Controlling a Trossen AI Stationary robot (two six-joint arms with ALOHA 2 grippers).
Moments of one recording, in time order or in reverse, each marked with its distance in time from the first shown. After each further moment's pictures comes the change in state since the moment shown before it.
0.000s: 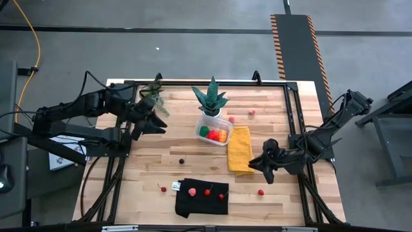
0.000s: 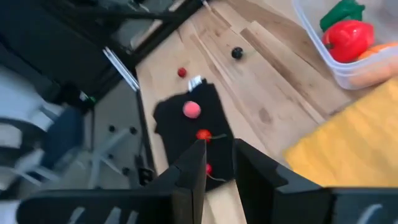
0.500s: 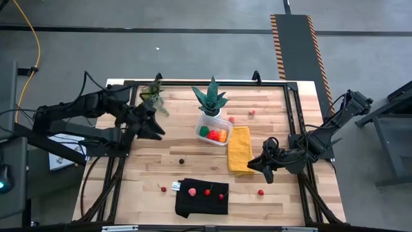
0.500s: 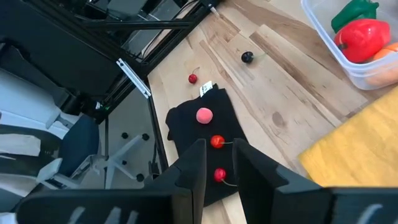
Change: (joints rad) left arm -0.055 -0.003 0.000 0.068 0.123 -0.066; right arm 0.000 0.001 0.000 0.055 -0.002 0.026
